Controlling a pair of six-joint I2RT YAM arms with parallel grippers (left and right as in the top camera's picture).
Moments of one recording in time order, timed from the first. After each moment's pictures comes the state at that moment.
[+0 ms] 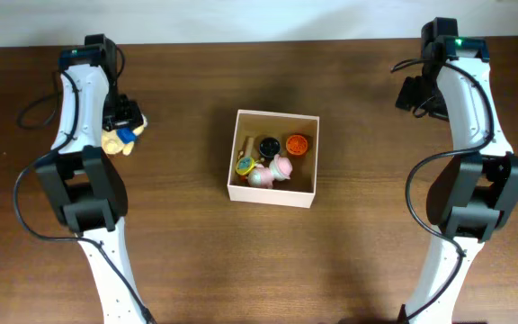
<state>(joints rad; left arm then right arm) 0.13 2.46 2.29 -1.38 -0.27 -0.23 -0.12 2.26 2.12 -1.27 0.32 0.37</state>
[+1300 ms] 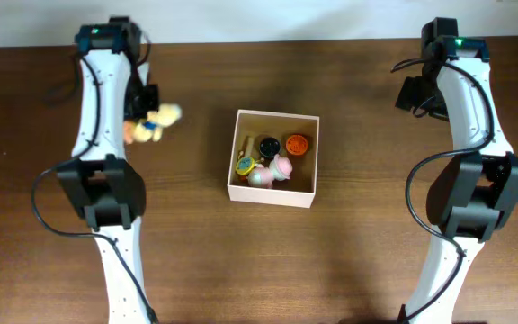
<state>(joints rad) -0.02 2.46 2.62 -1.68 -0.06 -0.01 -0.12 2.26 2.12 -1.27 0.32 0.37</state>
